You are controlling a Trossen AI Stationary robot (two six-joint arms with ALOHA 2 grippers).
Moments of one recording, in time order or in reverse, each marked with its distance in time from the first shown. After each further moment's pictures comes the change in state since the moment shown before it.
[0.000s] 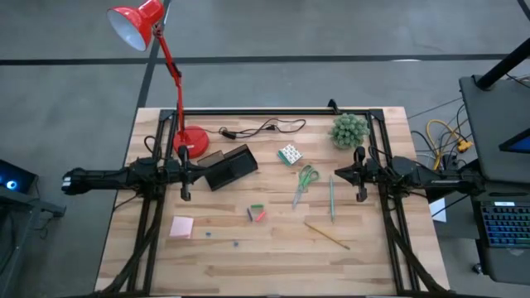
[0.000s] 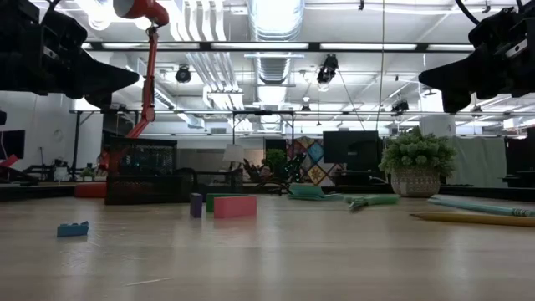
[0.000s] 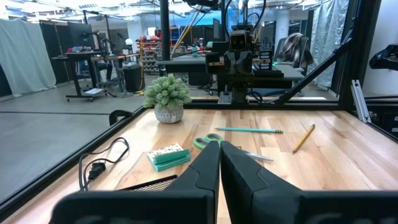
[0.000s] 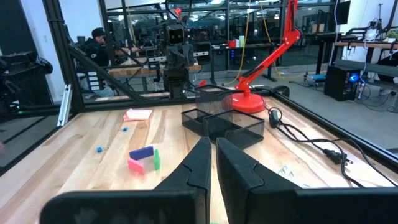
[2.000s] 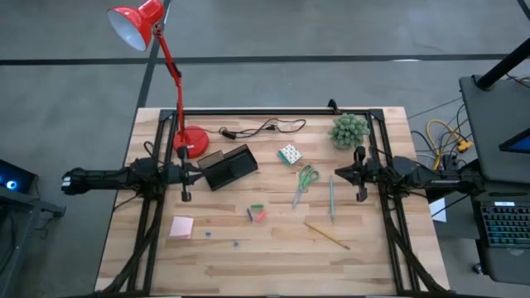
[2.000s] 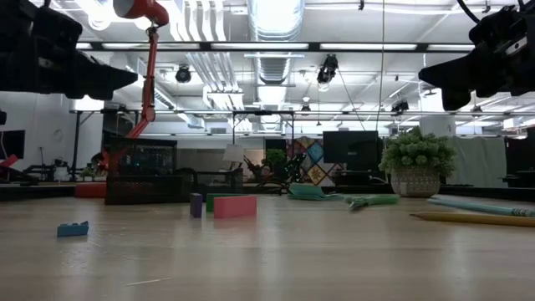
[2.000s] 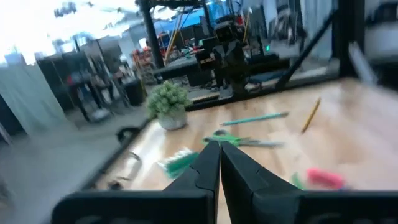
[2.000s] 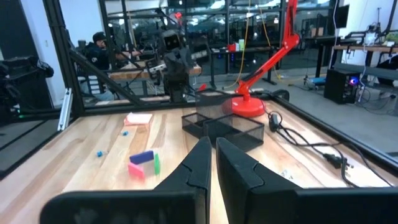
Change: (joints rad) left arm 0.000 0.006 0.000 -0.001 0.037 0.153; right arm 0.000 0.000 0.000 0.022 0.000 -0.003
